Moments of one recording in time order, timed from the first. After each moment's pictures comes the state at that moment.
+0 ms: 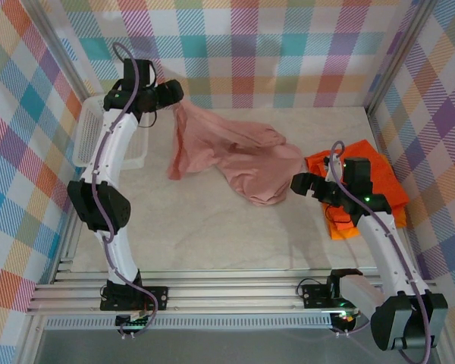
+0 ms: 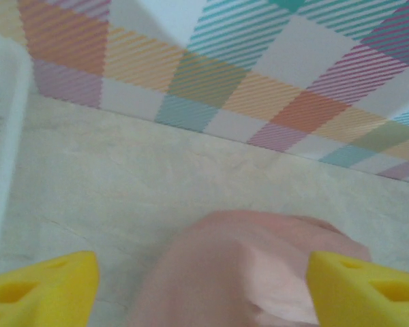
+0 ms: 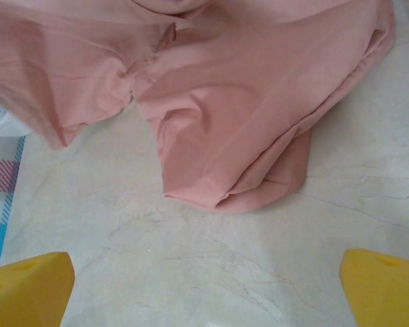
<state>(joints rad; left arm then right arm) -0.16 1.95 2.14 -0.82 0.12 -0.42 0.07 0.99 0.81 -0.60 -0.51 0.36</state>
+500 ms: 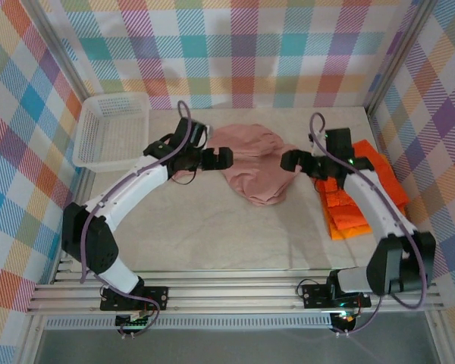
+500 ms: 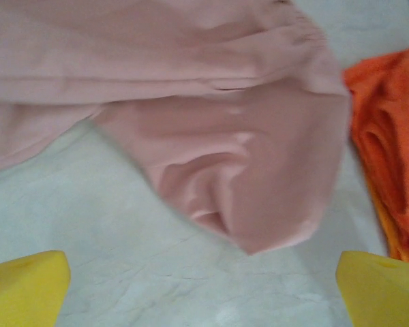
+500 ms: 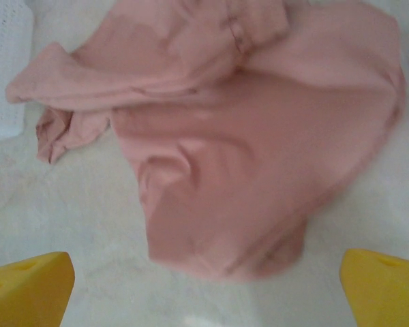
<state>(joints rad) -0.51 1.58 1.39 -0.65 0.10 -0.51 0.17 1.40 1.15 -0.59 -0.39 0.34</state>
